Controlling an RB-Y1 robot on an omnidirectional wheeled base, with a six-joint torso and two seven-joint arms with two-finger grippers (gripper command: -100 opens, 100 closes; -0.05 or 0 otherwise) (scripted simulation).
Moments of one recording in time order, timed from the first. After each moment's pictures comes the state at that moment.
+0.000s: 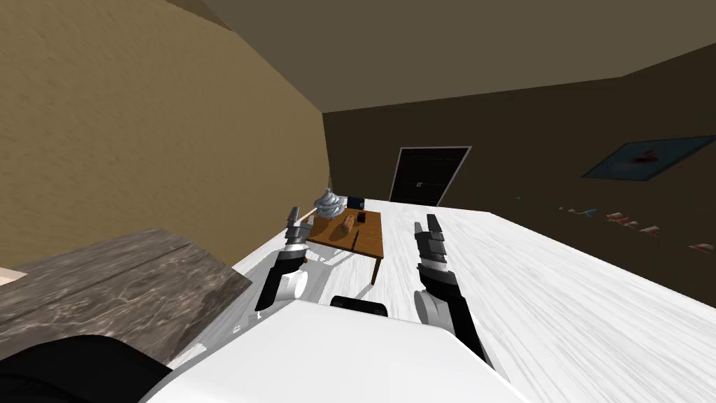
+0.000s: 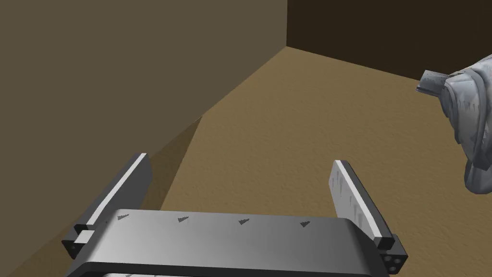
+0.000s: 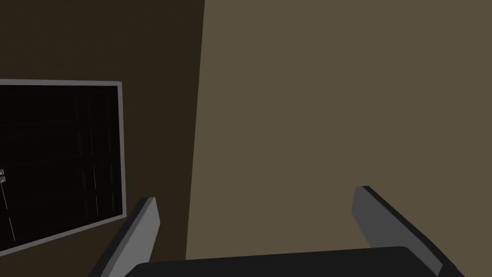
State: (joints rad) left arm 0.46 0.01 0.04 -2.22 0.08 -0.40 0.06; right arm 0.48 -0.01 0.07 -2.28 0.03 -0.39 0.14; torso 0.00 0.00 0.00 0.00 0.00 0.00
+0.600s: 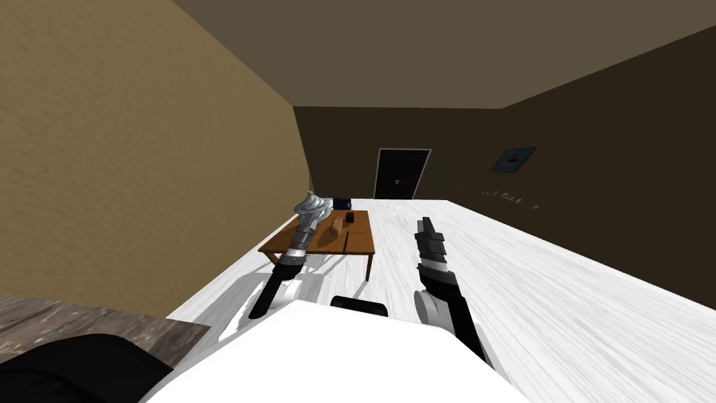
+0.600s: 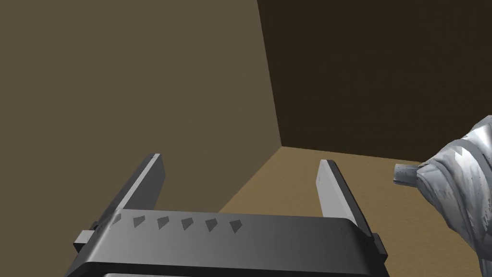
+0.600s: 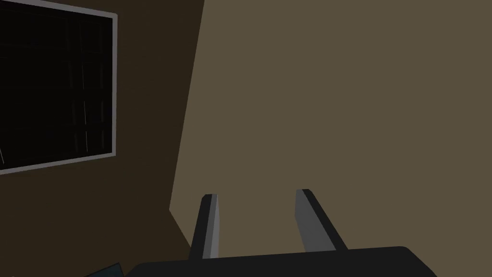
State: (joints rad) left arm 0.52 0.16 0.00 -2.21 -0.07 -0.40 0.00; right arm 0.48 -0.01 0.07 -2.28 0.03 -0.39 0.14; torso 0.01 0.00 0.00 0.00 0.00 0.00
